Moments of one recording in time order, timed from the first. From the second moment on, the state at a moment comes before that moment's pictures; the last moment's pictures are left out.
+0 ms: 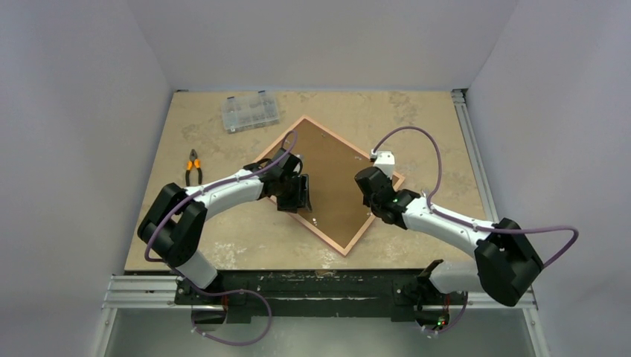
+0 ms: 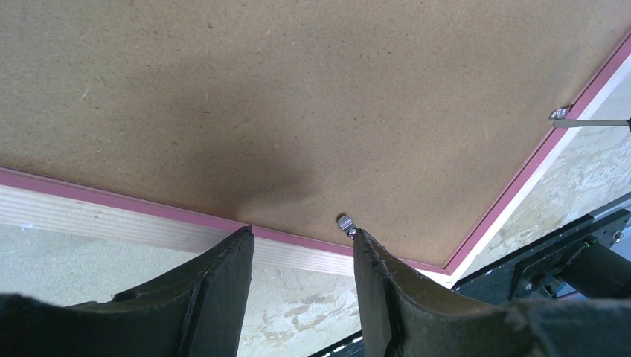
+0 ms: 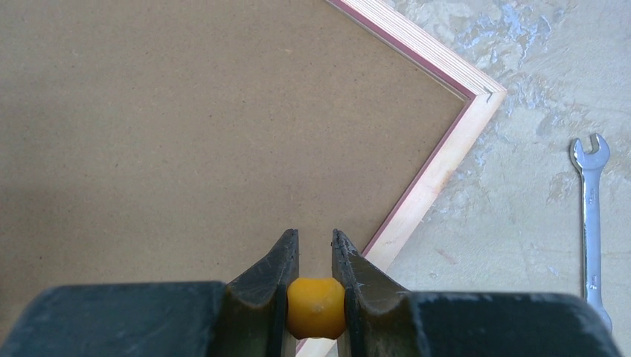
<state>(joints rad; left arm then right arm) -0.64 1.61 0.98 -0.46 0.19 -0.65 0.71 1.29 0.70 -0.27 0.59 0.56</state>
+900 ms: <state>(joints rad) -0.64 1.62 0.98 -0.46 0.19 -0.65 0.71 1.35 0.59 -0.01 0.80 0.68</state>
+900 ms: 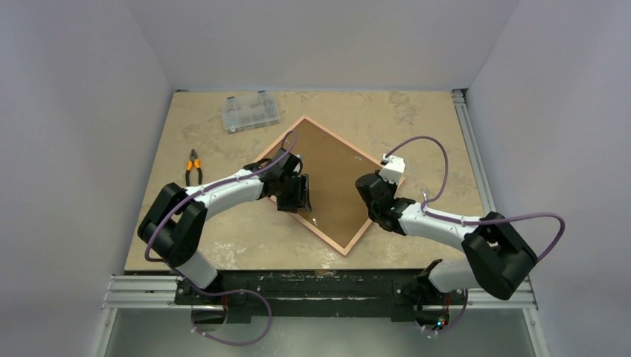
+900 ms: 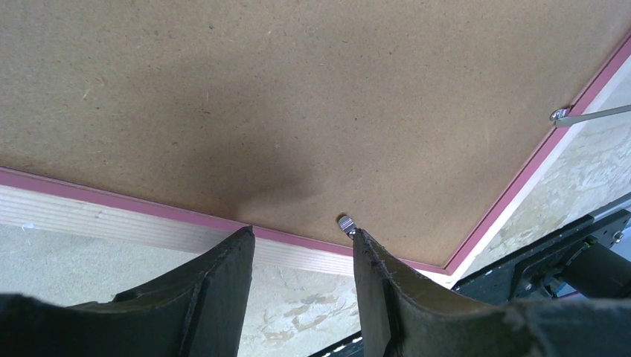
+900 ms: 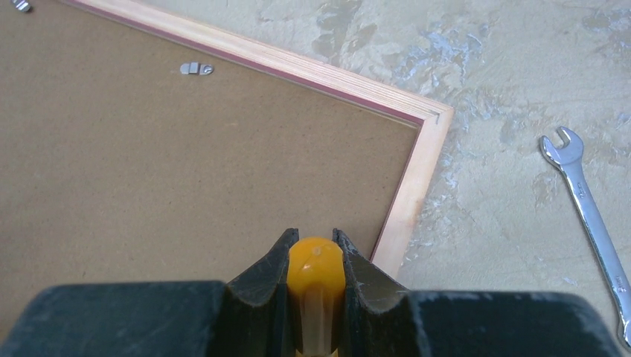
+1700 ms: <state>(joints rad) -0.64 1.62 0.98 -0.46 0.18 -0.65 0.68 1.51 0.58 0.23 0.90 0.62</state>
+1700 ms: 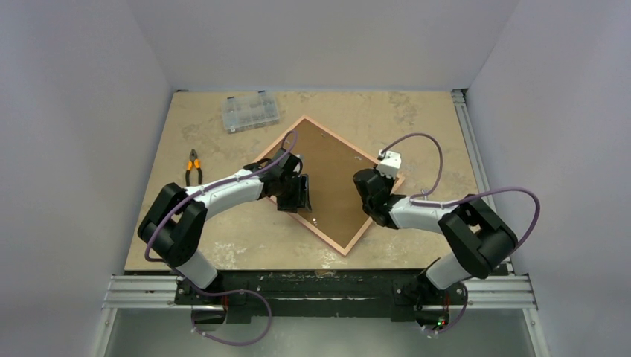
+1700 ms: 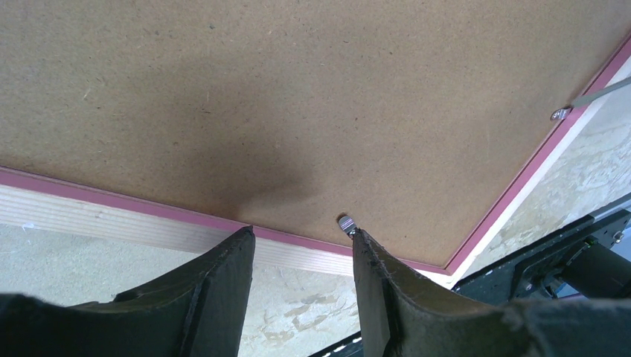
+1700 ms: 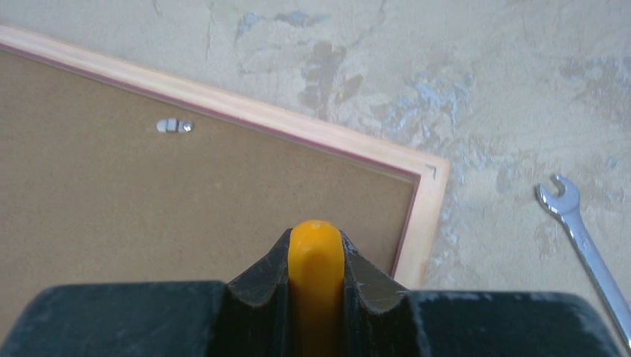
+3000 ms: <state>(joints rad) -0.82 1.33 0.71 0.17 0.57 -0.81 0.74 1.02 0.57 0.15 -0.07 1.11</state>
